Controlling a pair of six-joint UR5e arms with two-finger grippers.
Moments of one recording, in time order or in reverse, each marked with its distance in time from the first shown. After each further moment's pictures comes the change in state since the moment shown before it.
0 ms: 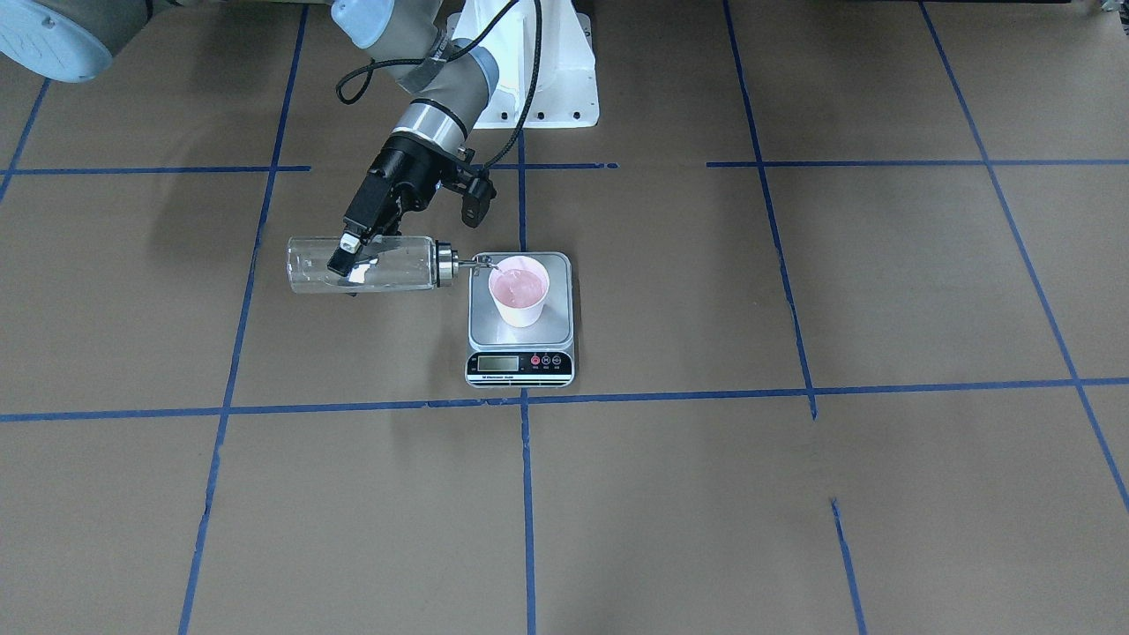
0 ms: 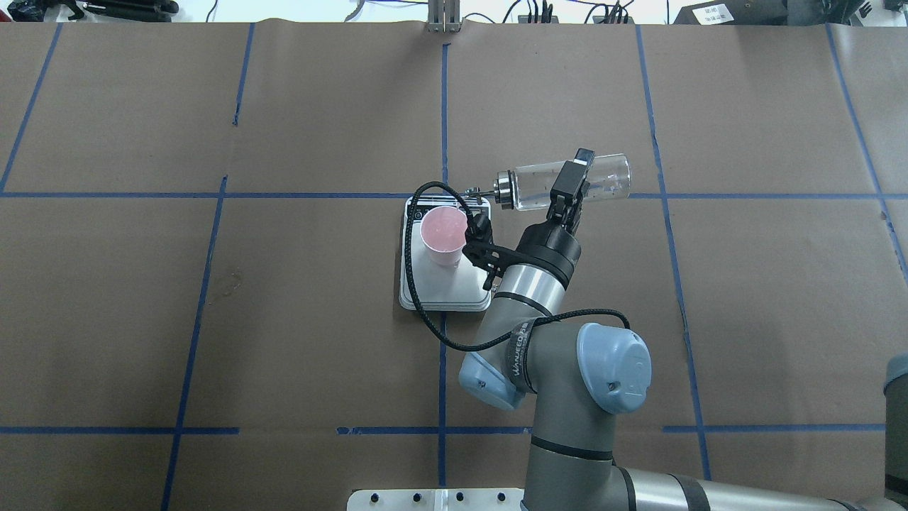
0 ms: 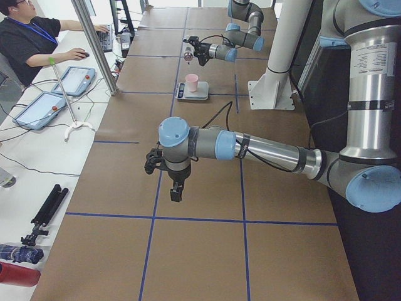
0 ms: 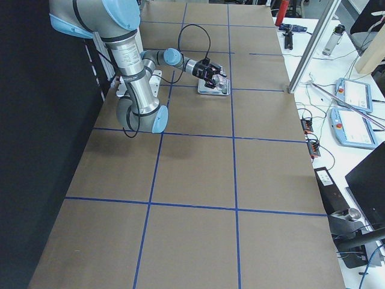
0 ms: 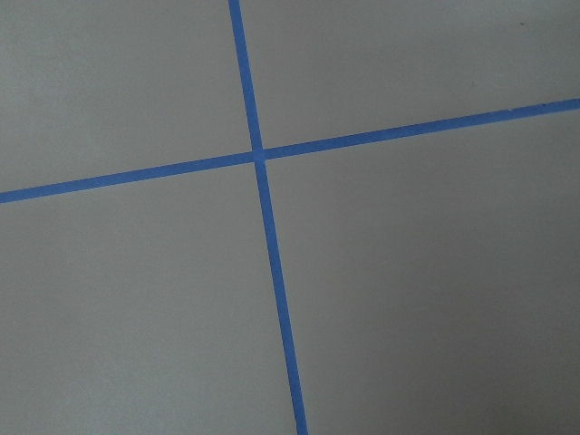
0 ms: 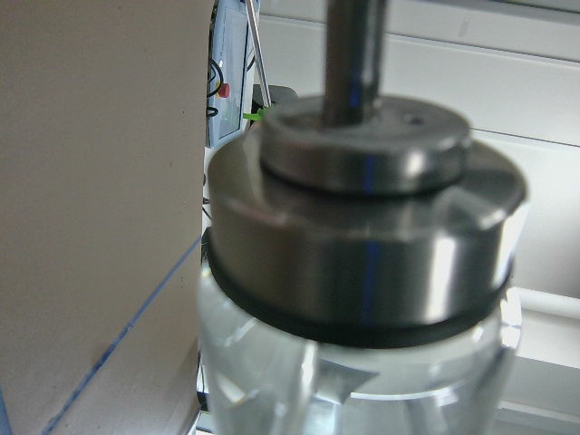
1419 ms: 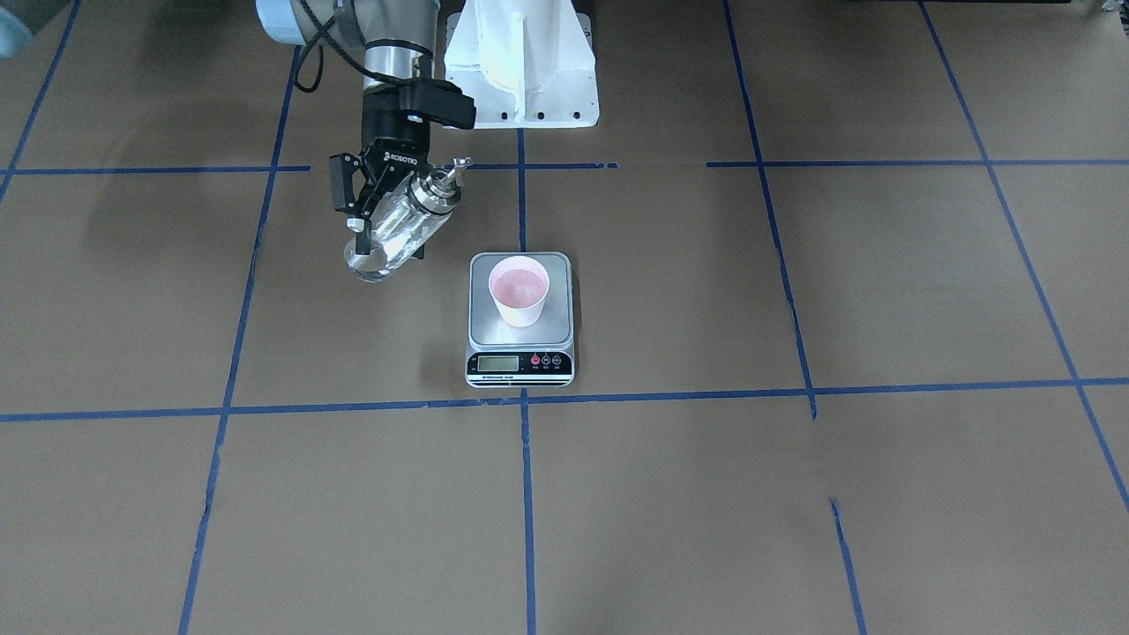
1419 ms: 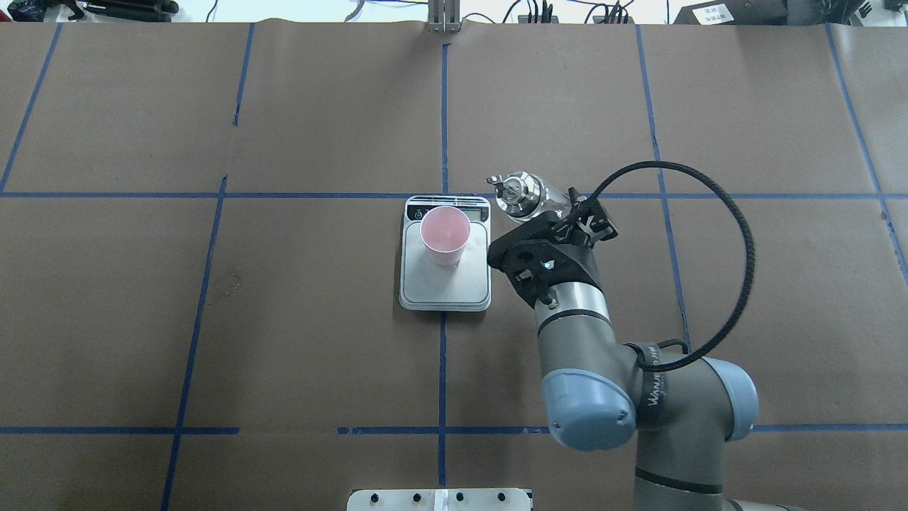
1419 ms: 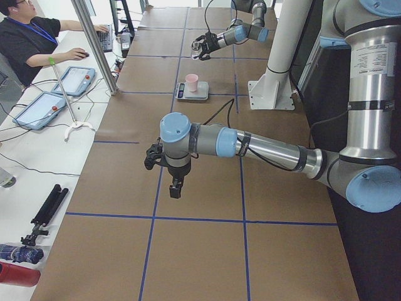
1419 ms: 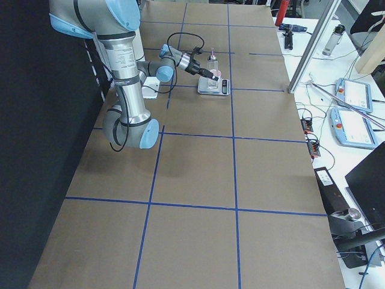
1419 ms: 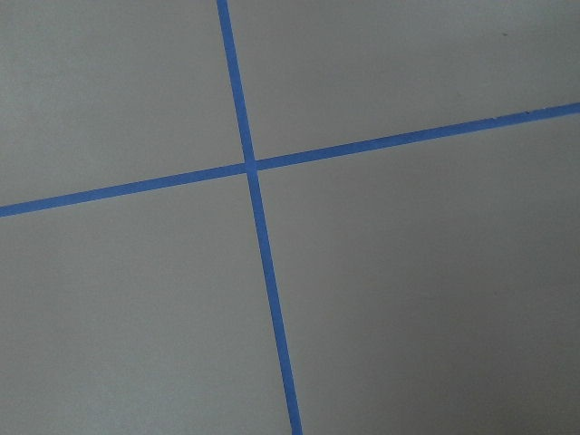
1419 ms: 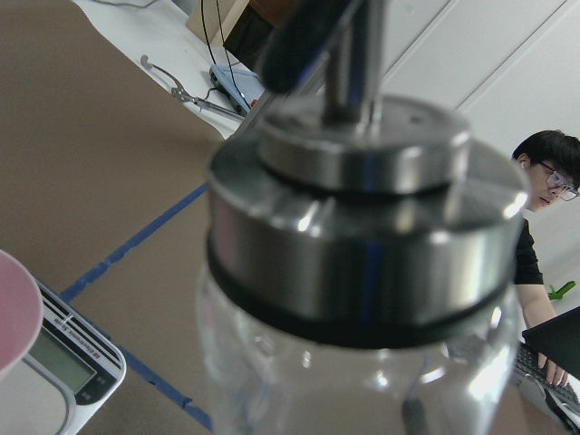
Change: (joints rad) left arm -0.002 0.001 -0.027 -0.004 0.000 0.002; right arm -0.021 -0.283 0.189 1.087 0.269 0.057
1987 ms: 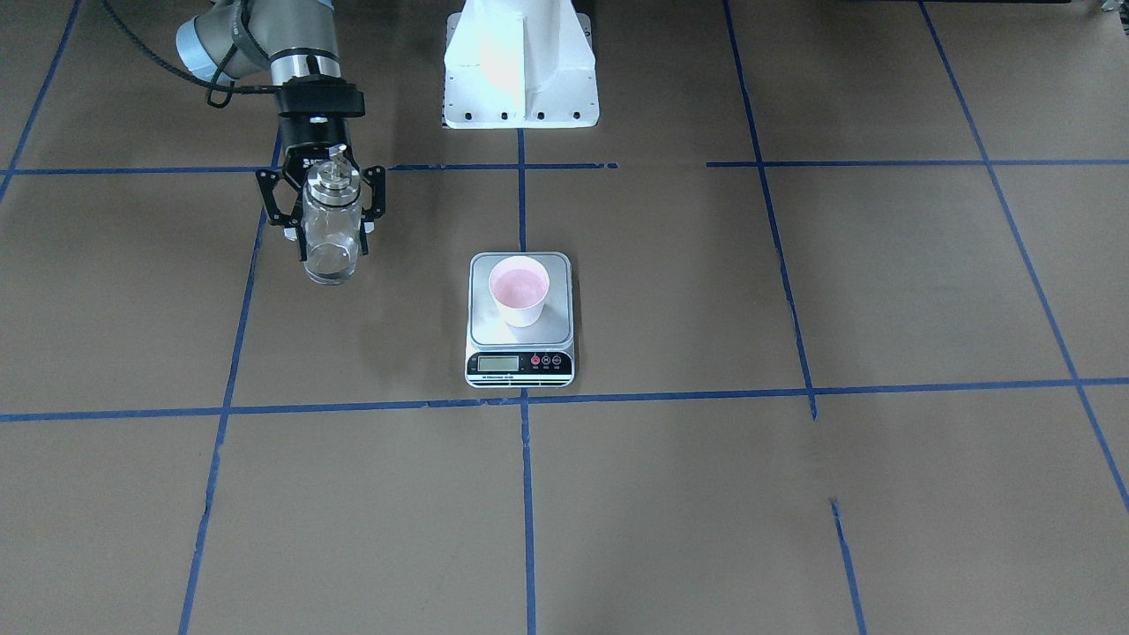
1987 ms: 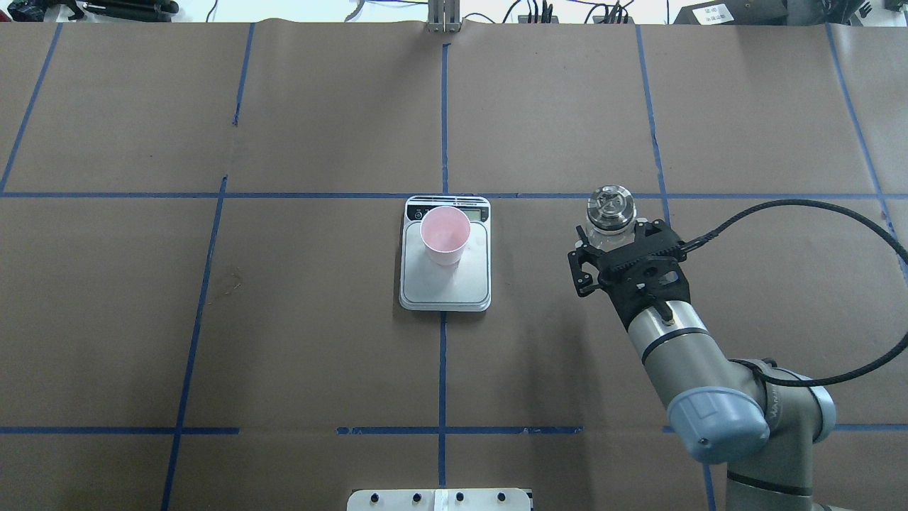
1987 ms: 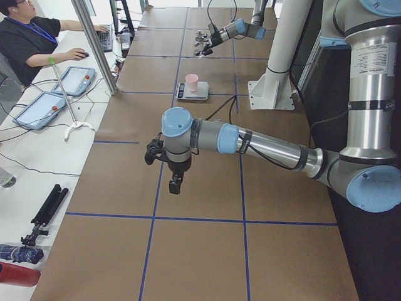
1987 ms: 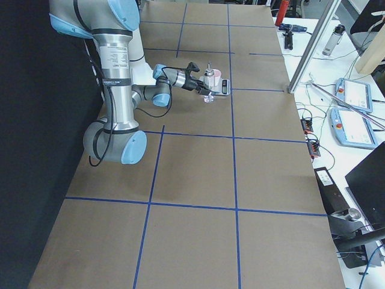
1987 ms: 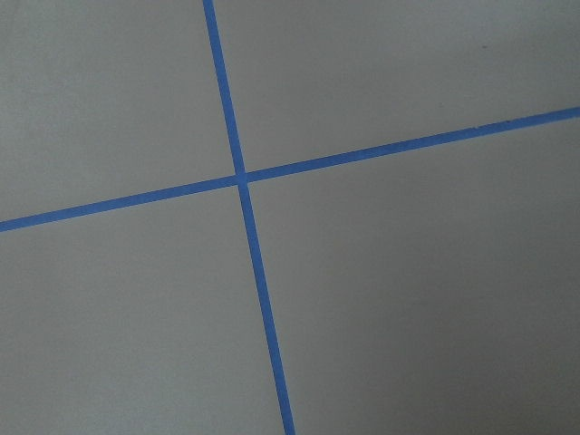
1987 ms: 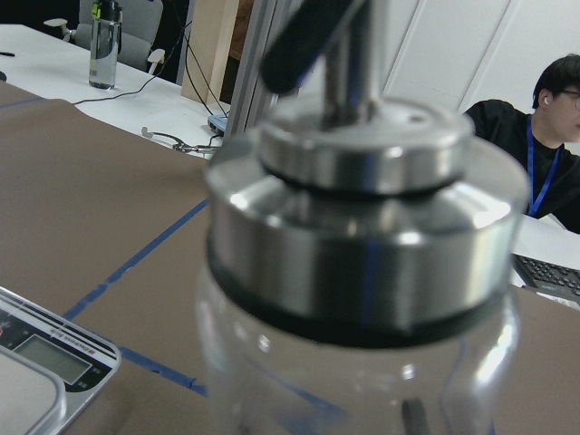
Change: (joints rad) left arm 0.000 0.001 -0.025 0.000 0.000 0.000; right arm 0.004 -0.261 -0.009 0.525 0.047 0.140
